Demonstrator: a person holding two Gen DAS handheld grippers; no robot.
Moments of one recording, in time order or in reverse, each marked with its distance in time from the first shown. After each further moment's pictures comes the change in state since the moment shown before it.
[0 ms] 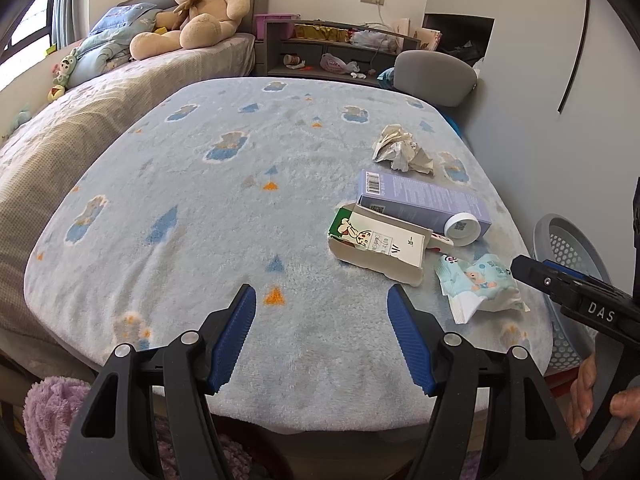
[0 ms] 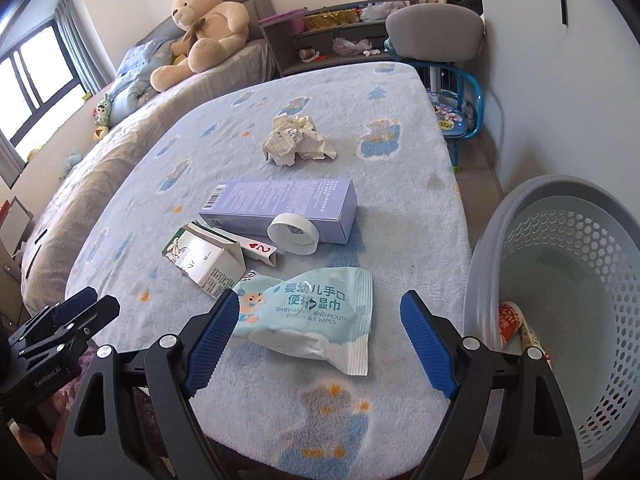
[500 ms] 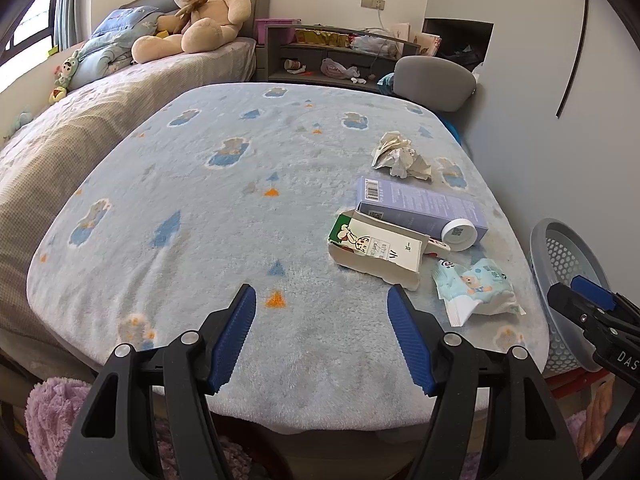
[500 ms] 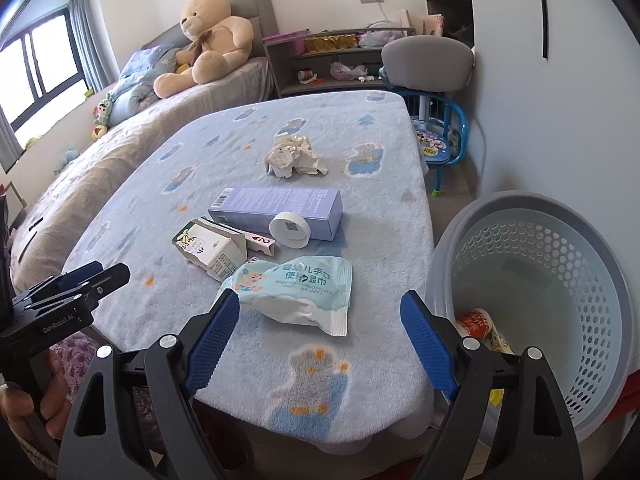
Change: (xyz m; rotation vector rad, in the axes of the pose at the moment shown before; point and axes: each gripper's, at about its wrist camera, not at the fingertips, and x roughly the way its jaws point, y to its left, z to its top) left arm -0.007 0.001 0.002 -0.004 -0.017 0.000; right arm -0.048 0.009 -0.023 -0.063 -0.085 -0.066
